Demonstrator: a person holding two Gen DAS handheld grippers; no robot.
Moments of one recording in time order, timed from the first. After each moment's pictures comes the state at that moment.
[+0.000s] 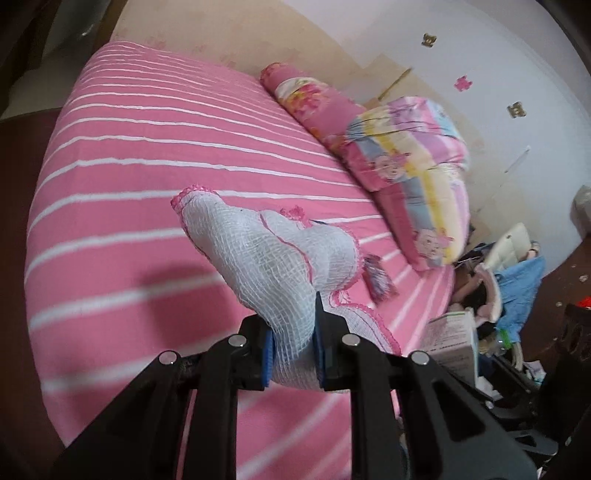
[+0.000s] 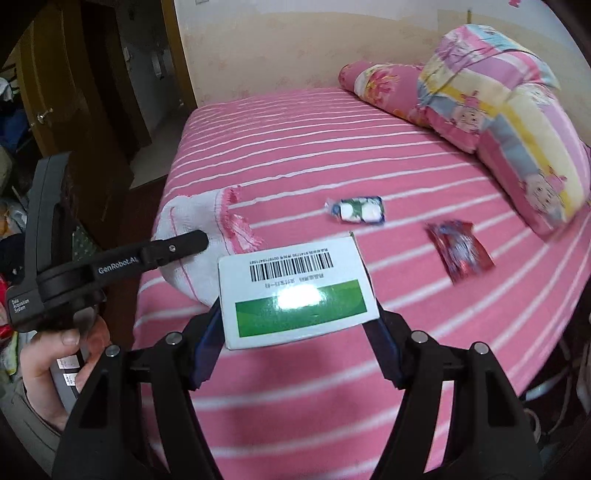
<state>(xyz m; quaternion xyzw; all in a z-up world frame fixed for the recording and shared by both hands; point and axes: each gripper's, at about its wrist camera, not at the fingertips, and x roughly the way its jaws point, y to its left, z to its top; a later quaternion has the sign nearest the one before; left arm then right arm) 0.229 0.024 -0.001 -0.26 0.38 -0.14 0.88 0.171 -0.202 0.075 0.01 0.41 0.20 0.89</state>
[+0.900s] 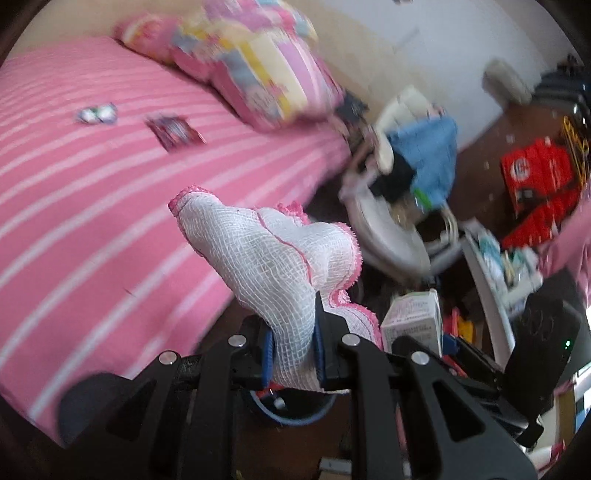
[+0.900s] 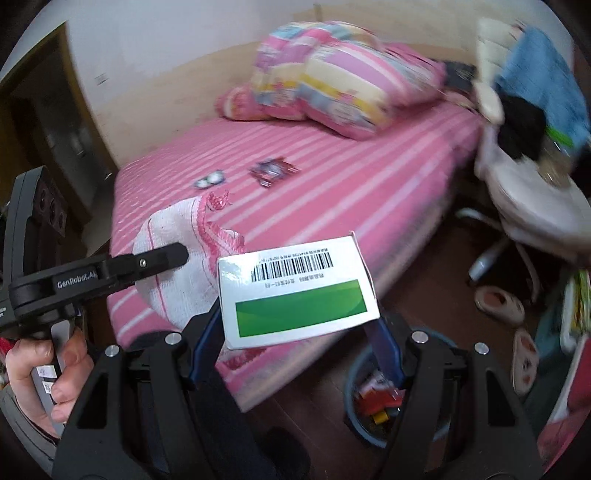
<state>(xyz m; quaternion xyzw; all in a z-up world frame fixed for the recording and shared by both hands) 0.035 -0.256 0.021 -0.15 0.45 -0.35 0.81 -0.103 -0.474 0.061 0.15 0.39 0.02 0.91</state>
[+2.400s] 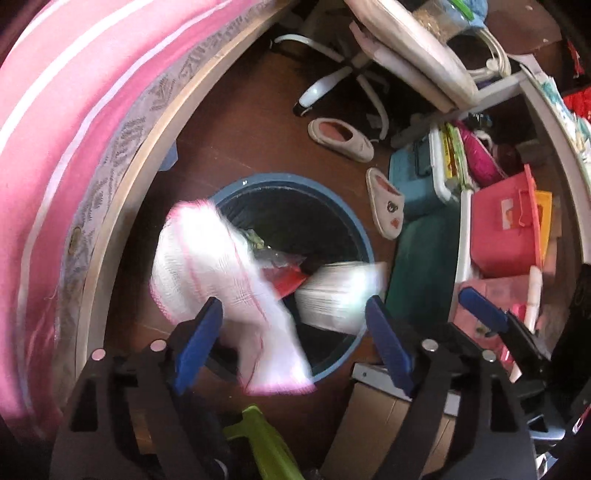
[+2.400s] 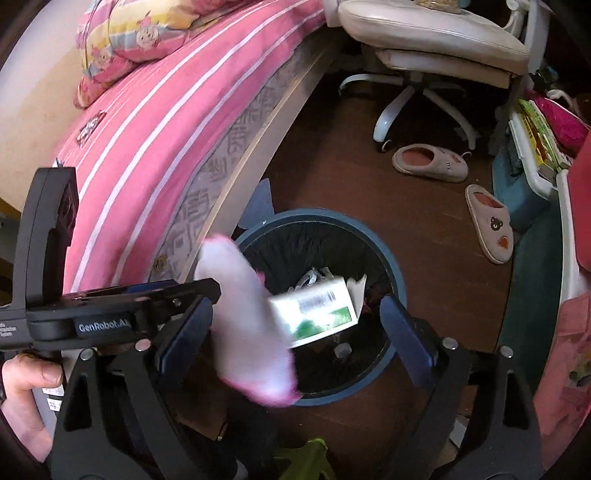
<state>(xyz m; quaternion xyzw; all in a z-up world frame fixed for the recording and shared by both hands) 0.039 -0.479 -0.197 0.04 0.66 -0.38 0.65 -0.146 -0.616 -0.131 0.27 0.52 -0.14 0.80</state>
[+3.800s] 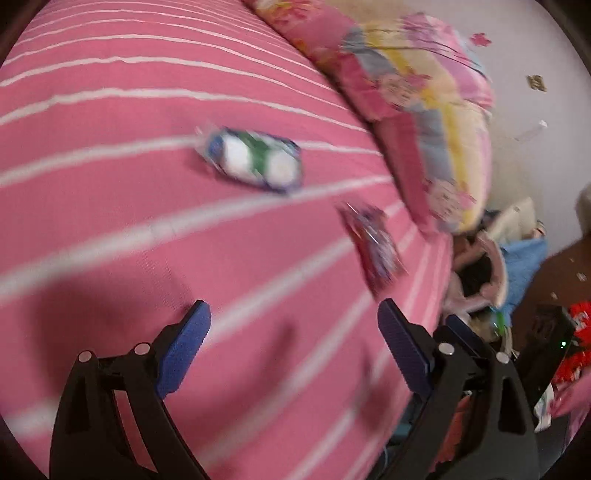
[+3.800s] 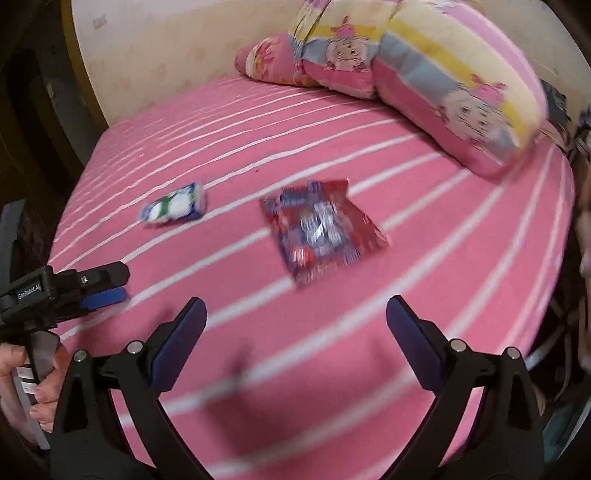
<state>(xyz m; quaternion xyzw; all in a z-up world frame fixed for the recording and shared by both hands) 0.379 -0.096 -0.099 -0.27 0.49 -0.18 0.81 0.307 -0.371 -0.039 0.06 0.45 0.10 0.89</state>
